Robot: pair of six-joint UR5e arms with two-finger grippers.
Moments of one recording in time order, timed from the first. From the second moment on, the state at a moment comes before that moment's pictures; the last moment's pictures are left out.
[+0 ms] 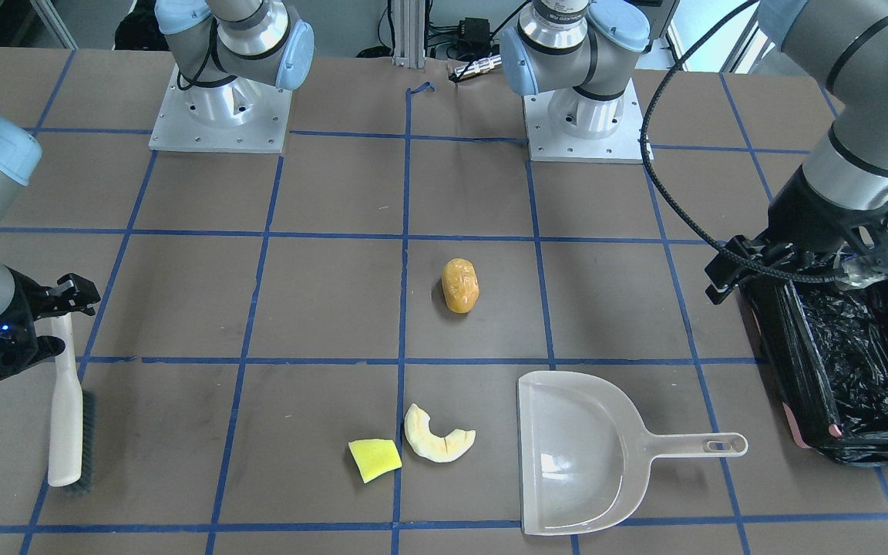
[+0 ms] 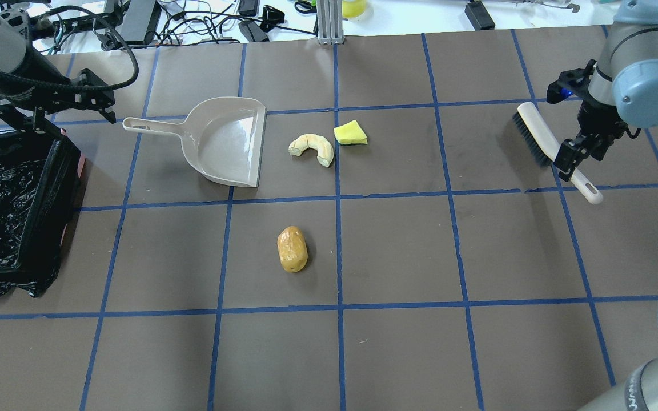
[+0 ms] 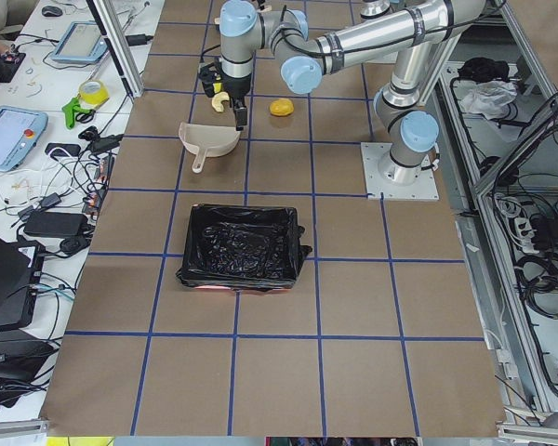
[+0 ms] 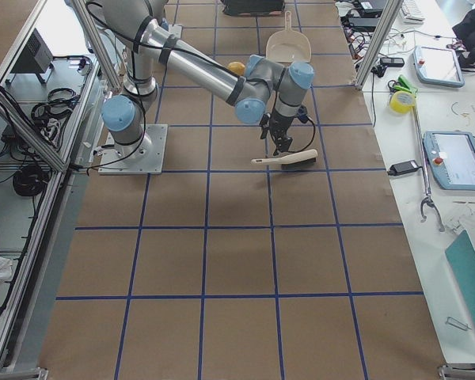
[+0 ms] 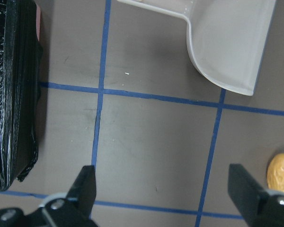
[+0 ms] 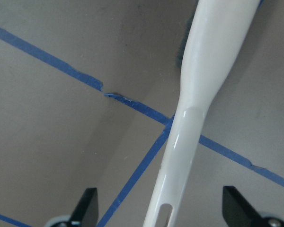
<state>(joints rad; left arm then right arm) -1.27 -1.68 -1.65 -1.29 1.53 -0.06 1.23 -1.20 1.71 -1.88 -1.76 -0.84</state>
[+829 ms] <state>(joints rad) -1.27 -1.86 -1.67 -1.09 1.54 -1.05 1.22 -1.18 1.76 -1.94 -1.79 -0.81</state>
